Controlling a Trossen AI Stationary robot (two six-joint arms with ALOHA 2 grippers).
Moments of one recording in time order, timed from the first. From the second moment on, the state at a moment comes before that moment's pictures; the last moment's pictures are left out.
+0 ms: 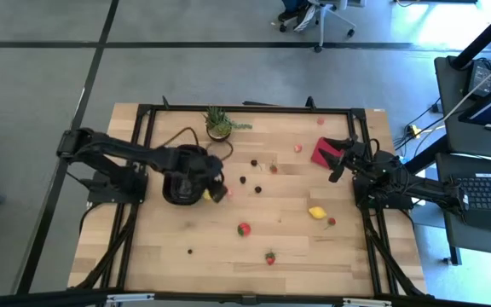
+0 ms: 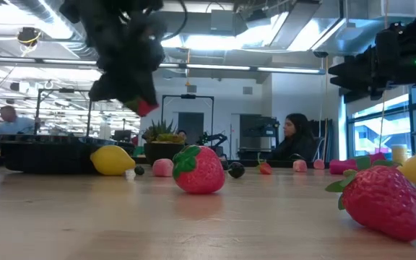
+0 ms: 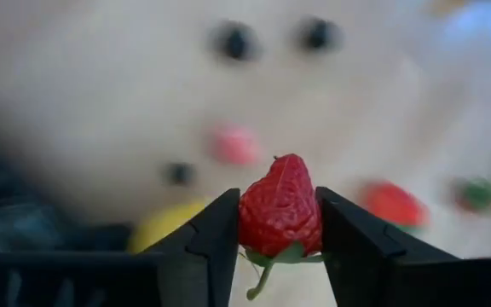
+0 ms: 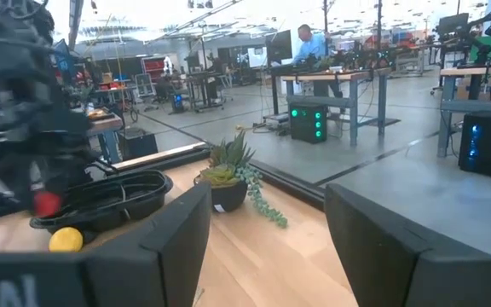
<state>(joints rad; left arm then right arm) 0.01 1.39 0.89 -0.50 -0.01 -0.88 -0.24 0.00 0.01 0.09 0.29 0.10</state>
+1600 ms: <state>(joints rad) -0.05 1.31 0.89 -0.58 -0.20 -0.44 -0.24 0.00 0.01 0.10 0.29 0.10</state>
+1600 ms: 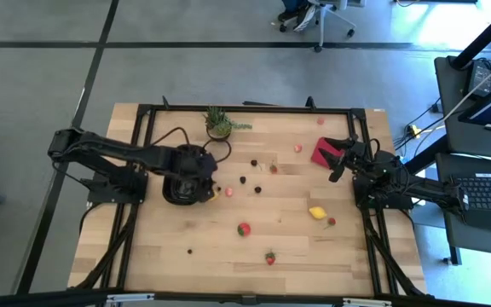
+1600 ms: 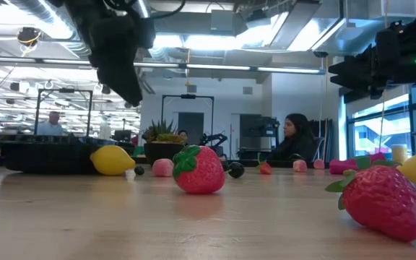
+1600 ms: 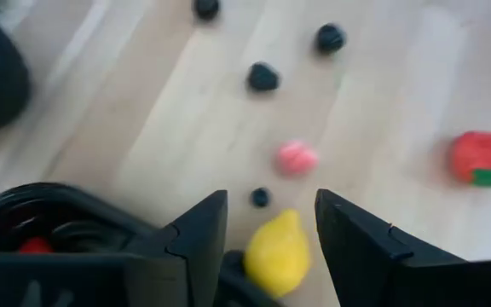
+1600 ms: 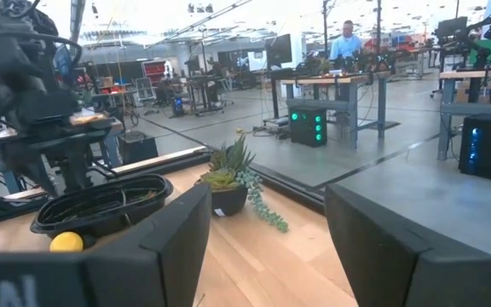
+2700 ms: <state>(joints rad) -0.10 1.33 0.89 -0.48 -0.23 -0.23 -0.24 0.00 0.01 0.07 0.29 0.10</state>
